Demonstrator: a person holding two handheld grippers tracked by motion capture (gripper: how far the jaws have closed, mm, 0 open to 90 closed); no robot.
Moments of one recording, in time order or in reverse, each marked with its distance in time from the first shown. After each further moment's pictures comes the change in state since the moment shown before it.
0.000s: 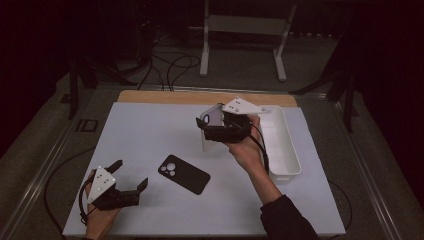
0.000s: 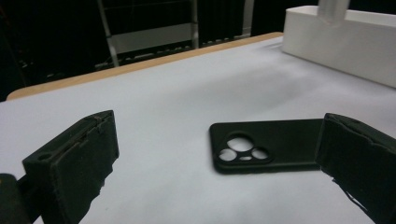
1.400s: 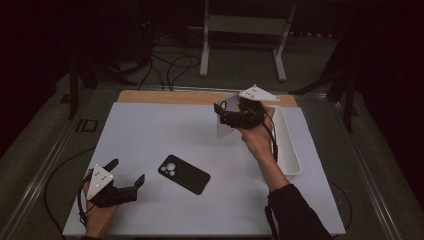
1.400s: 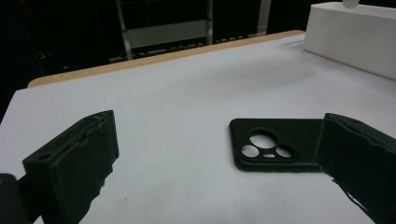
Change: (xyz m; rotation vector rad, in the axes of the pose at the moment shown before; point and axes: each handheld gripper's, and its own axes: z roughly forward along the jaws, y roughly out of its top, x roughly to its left) left arm 0.009 -0.006 0.005 0.008 0.049 -0.028; right arm -0.051 0.002 0.001 0.010 -0.139 0.052
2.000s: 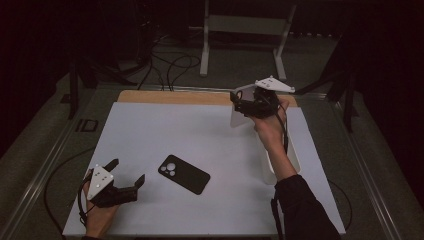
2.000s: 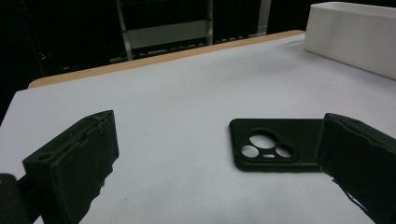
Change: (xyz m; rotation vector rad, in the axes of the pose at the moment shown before) left arm -0.001 0.000 0.000 -0.001 0.002 0.004; right arm -0.044 0.007 -0.001 -0.008 -0.116 0.037
